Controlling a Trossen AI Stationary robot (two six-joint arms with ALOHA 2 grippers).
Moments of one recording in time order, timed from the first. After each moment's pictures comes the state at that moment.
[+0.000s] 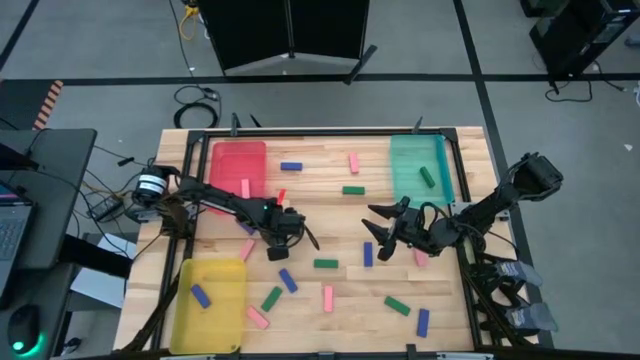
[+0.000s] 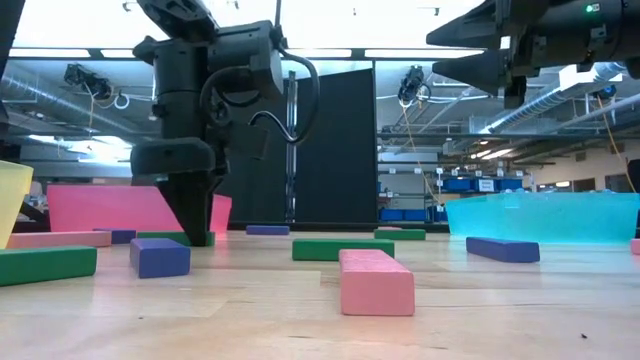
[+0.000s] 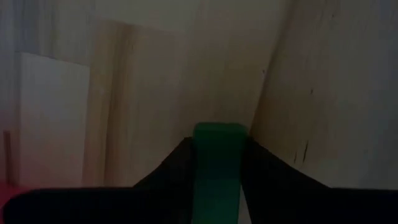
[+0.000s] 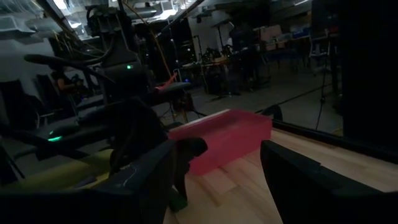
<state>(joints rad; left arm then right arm) -0.09 1.77 1.00 -0.68 -0.13 -0.30 0.48 1.39 0.32 1.20 0.92 0.14</state>
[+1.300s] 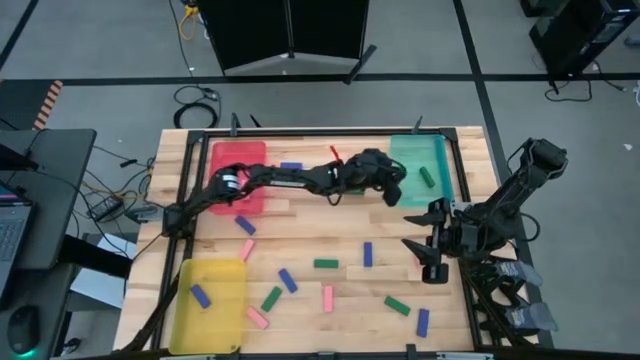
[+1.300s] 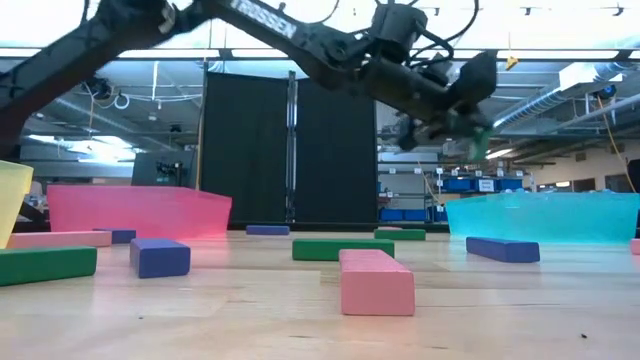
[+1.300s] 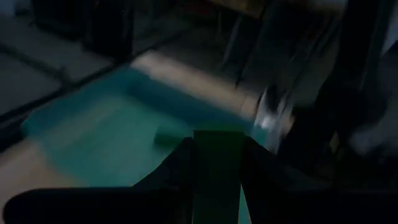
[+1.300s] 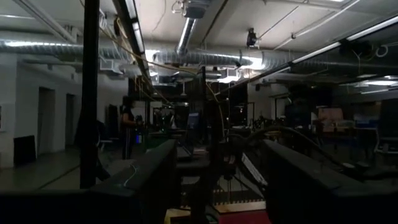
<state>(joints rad) 0.14 2.38 1.98 0.18 -0.16 -0.30 0.83 1.09 0.49 1.26 0.91 -0.53</state>
